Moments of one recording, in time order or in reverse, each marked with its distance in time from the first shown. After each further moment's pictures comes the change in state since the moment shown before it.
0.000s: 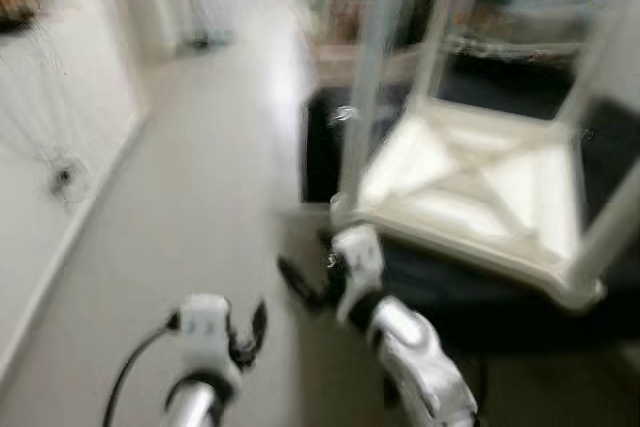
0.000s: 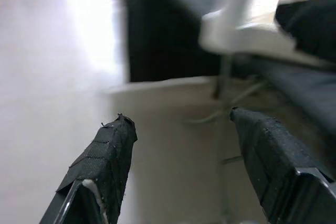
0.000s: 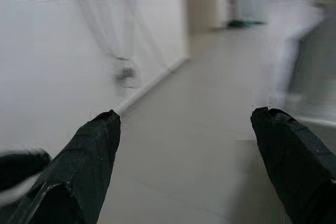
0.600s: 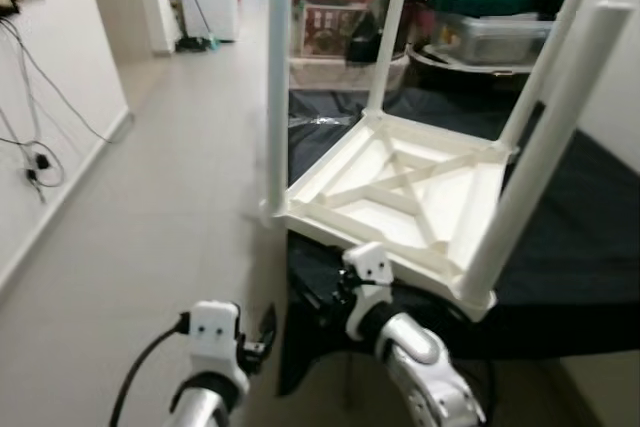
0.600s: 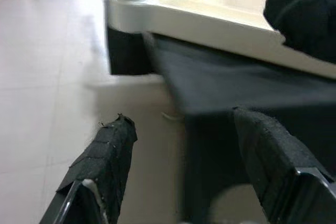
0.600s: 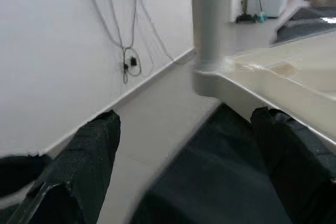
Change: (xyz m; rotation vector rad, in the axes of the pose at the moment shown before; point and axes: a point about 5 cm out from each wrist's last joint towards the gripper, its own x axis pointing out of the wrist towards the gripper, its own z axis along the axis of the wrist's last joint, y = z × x) left arm -0.001 -0.002 -0.003 0.002 0.014 -0.011; right arm 0.000 0.000 -0.002 0.025 0.005 0.009
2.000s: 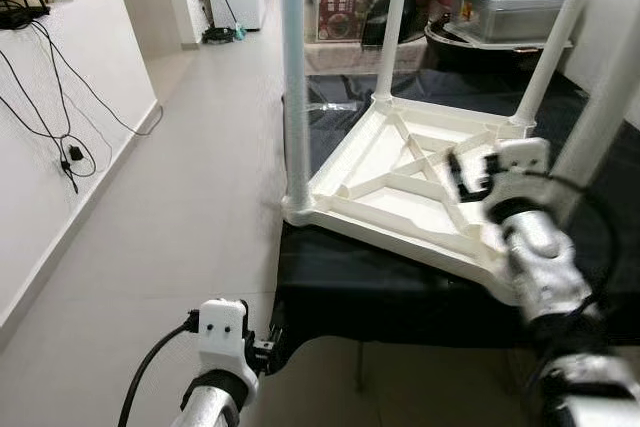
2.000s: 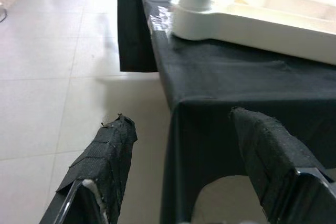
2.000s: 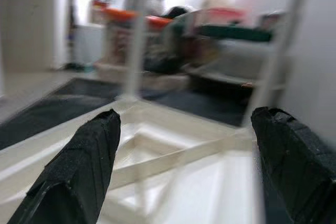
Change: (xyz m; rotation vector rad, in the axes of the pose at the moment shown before) left arm 0.000 0.001 0.002 -0.013 -0.010 -0.004; right arm -0.047 -0.200 0.123 -0.366 -0.234 -0.766
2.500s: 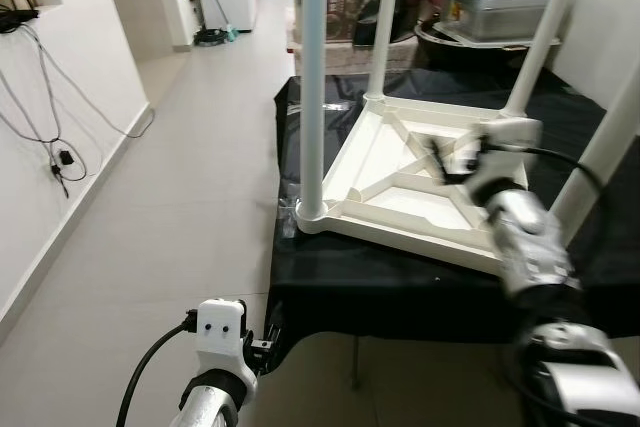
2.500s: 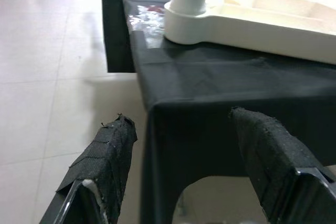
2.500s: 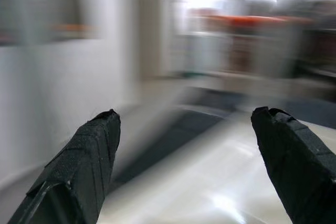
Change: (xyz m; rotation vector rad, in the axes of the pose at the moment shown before) left arm 0.001 -0.002 0.001 -0.003 -0.003 -0.007; right arm 0.018 0.127 0.035 0.277 -0.013 0.619
